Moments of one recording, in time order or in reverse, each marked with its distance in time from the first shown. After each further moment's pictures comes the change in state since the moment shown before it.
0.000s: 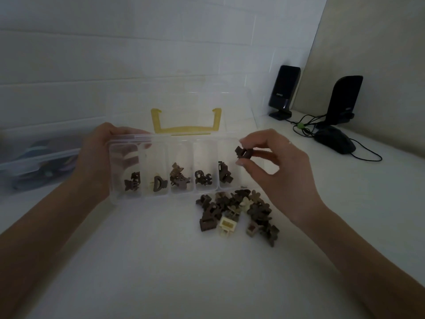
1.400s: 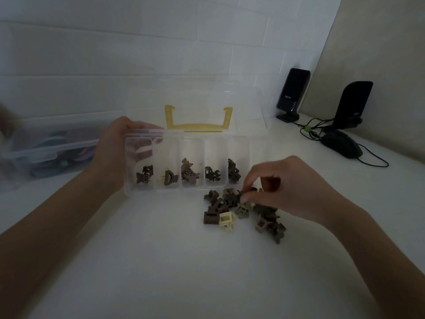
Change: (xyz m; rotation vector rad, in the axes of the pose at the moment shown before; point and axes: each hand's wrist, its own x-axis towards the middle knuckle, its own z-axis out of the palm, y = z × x) left_hand -0.004 0.005 0.014 -0.074 0.030 -0.008; right_hand 0.003 -0.010 -0.021 -0.290 -0.625 0.128
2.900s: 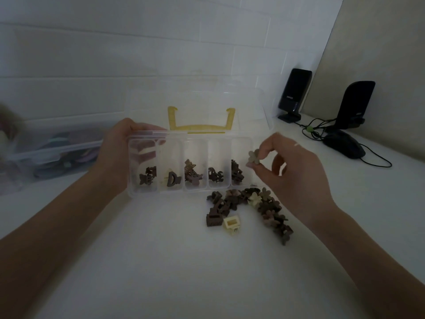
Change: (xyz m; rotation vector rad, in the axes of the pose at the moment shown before) left_hand 0.001 -0.003 0.000 0.021 0.004 0.014; right_hand 0.007 -0.002 0.018 -0.045 0.570 -0.022
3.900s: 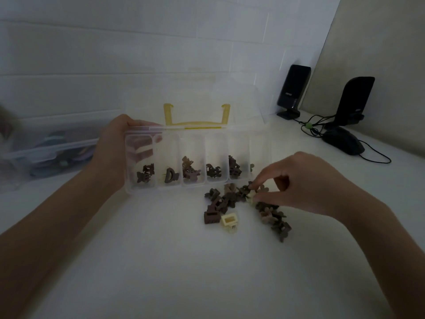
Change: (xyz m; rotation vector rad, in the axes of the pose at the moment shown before) left_hand 0.001 0.001 0.000 -0.012 0.051 -0.039; right_hand 0.009 0.006 -0.033 -0.200 -0.666 0.034
